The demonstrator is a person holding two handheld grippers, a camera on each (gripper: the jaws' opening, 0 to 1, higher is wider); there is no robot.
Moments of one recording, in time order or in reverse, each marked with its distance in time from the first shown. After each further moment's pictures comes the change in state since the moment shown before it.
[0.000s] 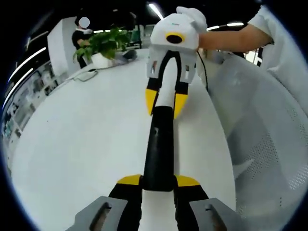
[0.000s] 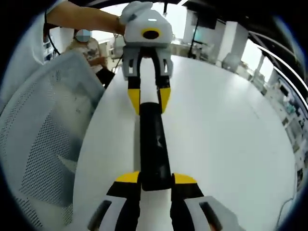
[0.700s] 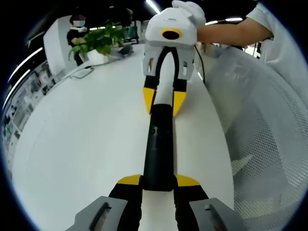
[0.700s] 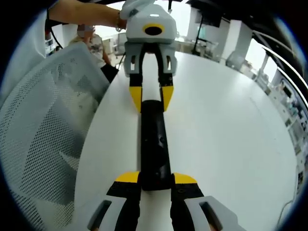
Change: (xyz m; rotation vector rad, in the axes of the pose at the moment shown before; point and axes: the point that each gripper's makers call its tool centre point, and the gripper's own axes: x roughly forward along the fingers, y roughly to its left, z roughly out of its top) left arm 0.005 -0.010 -0.007 0.018 0.047 -0.004; right arm 0.007 0.010 -0.006 -0.020 0.028 0.025
